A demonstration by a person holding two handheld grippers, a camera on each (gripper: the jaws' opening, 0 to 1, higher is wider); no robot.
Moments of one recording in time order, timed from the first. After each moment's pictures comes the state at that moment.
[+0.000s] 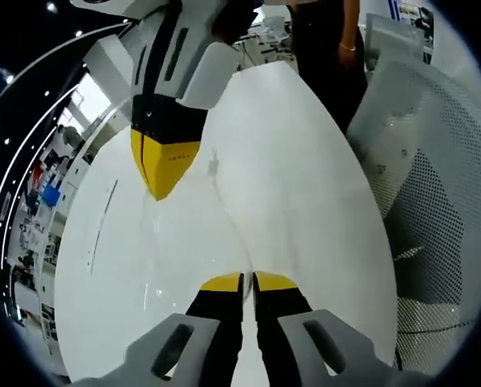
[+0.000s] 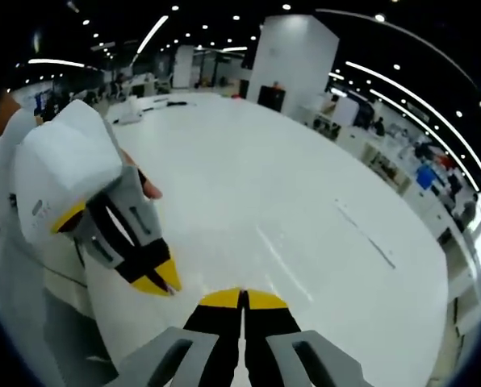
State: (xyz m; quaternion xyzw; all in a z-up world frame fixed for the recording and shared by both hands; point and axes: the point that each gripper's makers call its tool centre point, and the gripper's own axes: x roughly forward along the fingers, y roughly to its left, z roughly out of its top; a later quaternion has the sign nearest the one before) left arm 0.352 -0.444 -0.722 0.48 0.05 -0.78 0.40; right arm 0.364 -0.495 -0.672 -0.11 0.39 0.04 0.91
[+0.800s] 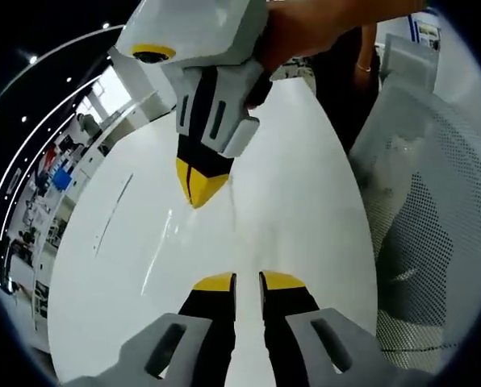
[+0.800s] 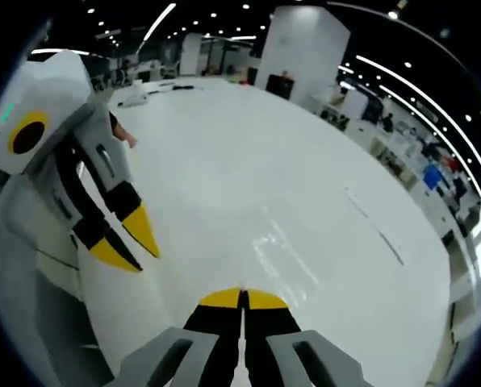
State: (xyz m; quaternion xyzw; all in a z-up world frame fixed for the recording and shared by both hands) left arm 0.355 -0.418 -0.701 0.43 0.06 -0.78 0.45; right arm 0.362 -0.495 -0.700 -0.12 0.42 0.05 0.90
